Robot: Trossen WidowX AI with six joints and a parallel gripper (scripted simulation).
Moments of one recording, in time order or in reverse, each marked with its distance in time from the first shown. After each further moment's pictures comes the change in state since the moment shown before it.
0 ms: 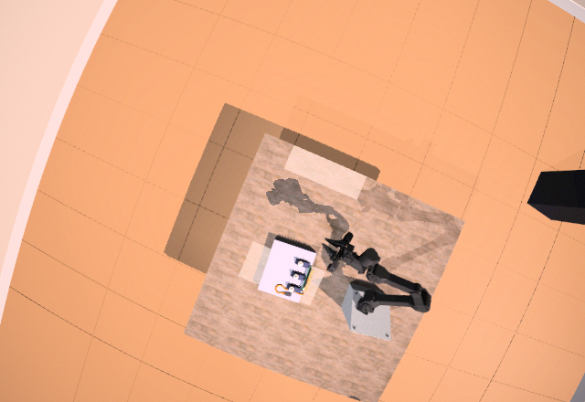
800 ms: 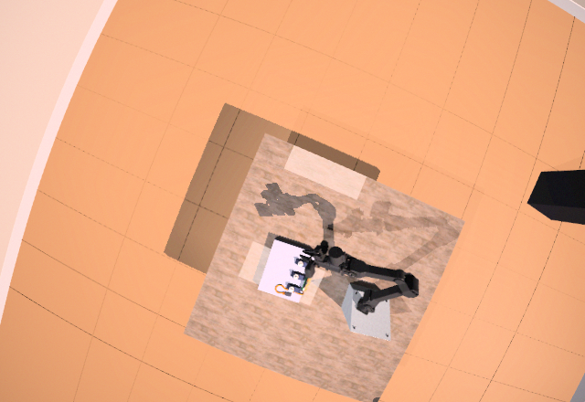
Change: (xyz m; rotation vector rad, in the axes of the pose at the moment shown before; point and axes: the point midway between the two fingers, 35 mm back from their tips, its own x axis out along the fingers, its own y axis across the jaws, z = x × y) arm 0.056 0.056 -0.107 0.230 0.515 0.014
